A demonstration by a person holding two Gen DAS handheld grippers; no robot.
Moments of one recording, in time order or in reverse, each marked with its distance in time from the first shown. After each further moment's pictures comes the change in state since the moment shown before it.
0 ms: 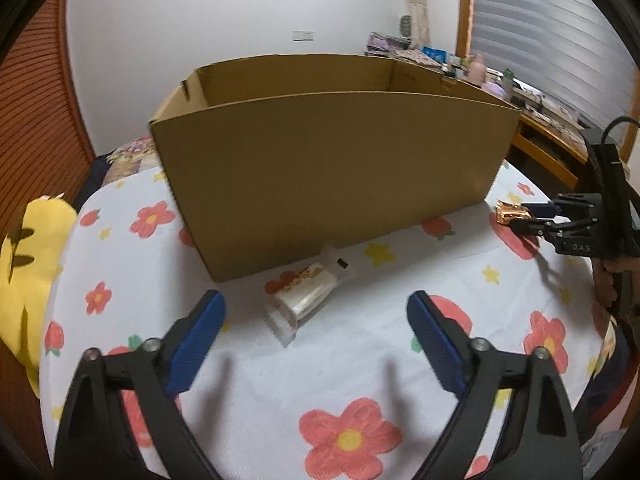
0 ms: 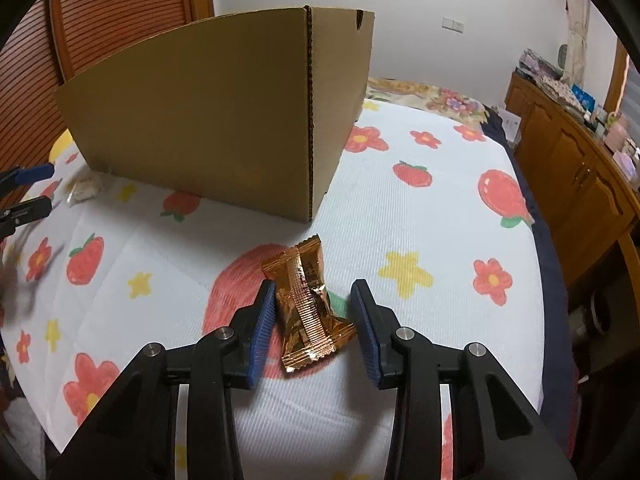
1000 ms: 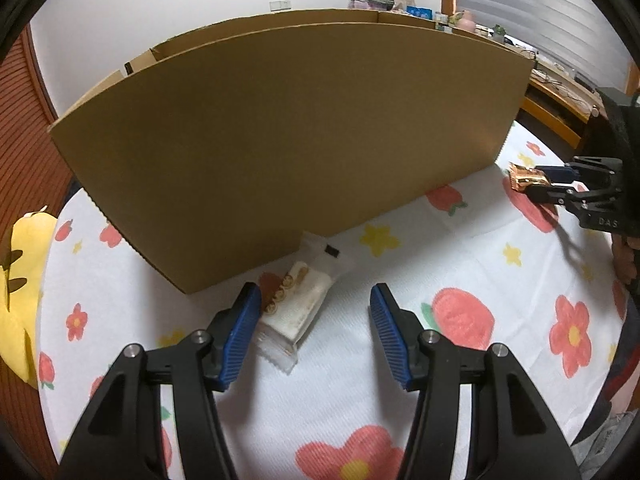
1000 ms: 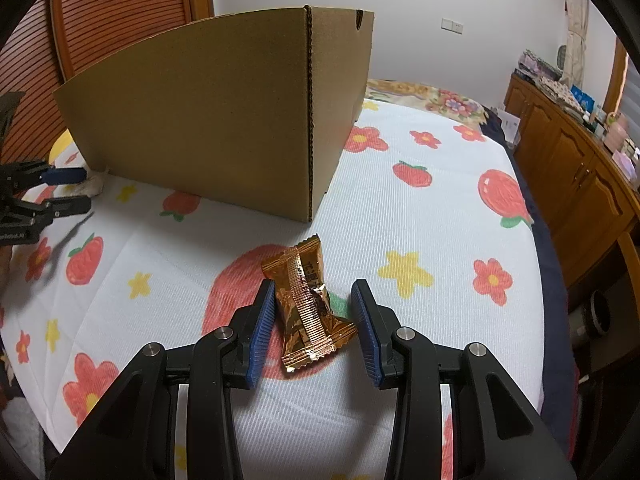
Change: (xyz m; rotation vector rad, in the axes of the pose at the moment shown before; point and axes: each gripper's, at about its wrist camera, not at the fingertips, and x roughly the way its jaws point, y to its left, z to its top) left arm 0.038 -0.012 0.008 0.088 0.128 0.002; right arm 0.000 0.002 0.000 -0.001 -0.002 -0.001
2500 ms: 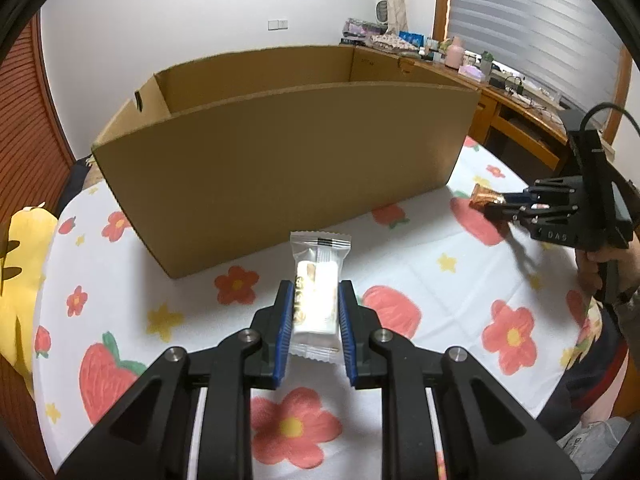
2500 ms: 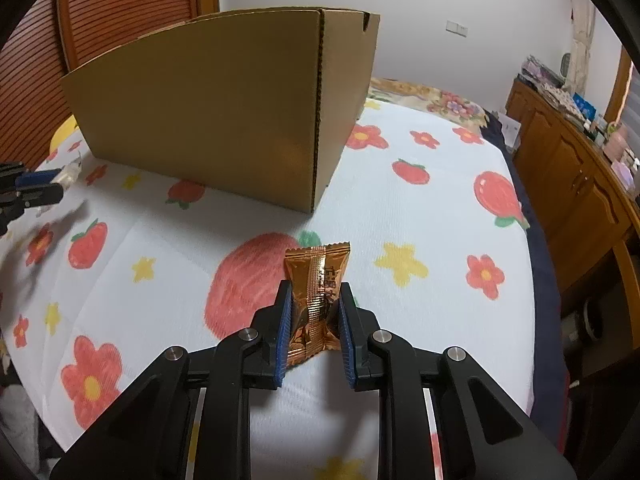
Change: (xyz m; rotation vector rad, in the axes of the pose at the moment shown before) left arm -0.048 -0.022 -0.008 -0.042 -0.087 -0.052; right arm -0.007 0.002 -0.005 -0.032 0.014 -0.014
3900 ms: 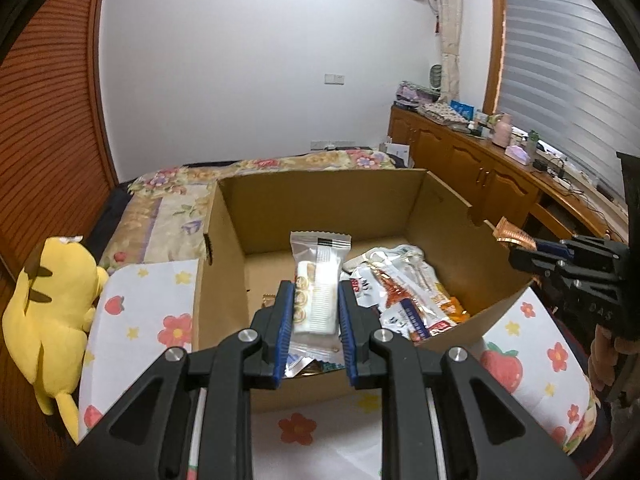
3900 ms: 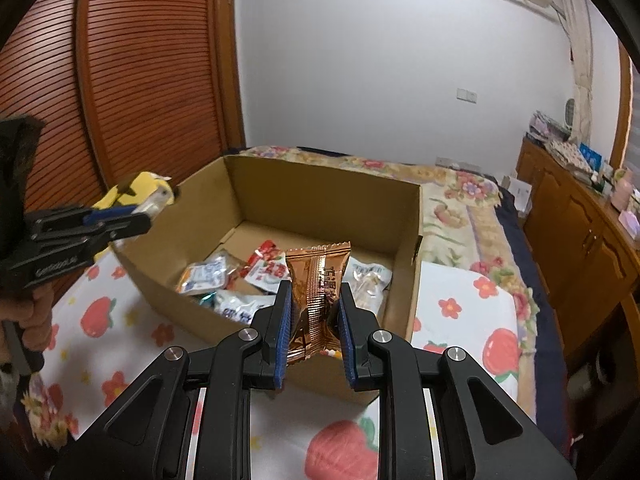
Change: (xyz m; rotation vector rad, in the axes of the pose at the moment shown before) left arm -0.018 0.053 0.106 -0.168 -0.183 0.124; right arm -0.064 0.037 0.133 0.010 -0.249 0.057
